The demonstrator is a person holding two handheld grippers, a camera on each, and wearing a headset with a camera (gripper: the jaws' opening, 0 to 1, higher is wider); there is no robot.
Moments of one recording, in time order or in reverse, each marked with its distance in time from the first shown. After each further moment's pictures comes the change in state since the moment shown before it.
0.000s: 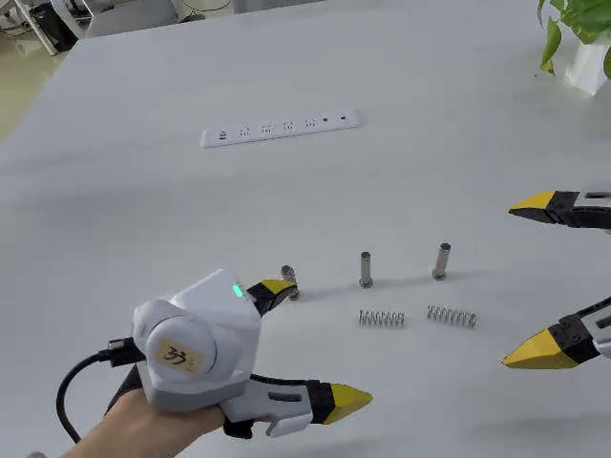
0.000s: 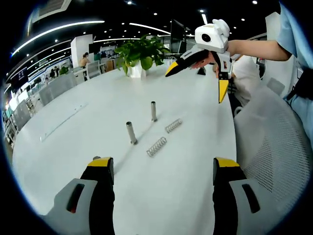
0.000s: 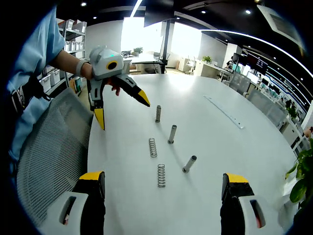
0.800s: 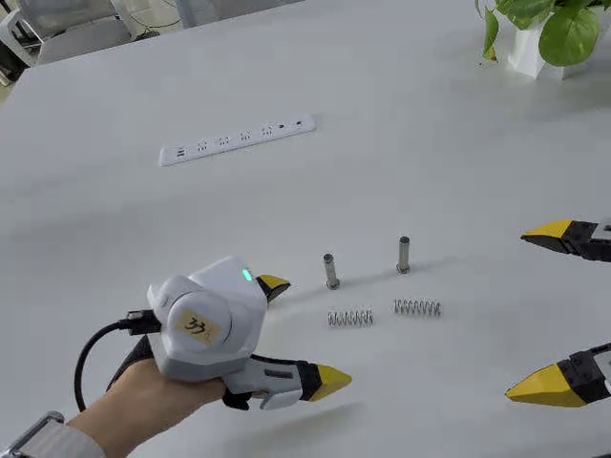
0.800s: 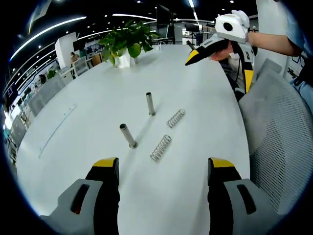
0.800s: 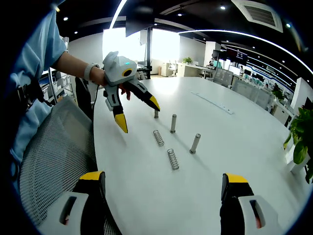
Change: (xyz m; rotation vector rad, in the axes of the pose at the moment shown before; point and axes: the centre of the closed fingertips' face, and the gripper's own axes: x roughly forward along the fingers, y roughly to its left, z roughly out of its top) left arm 0.037 0.011 -0.002 0.110 0.138 -0.047; right arm -0.018 0.034 -0.032 0.155 -0.068 -0.079
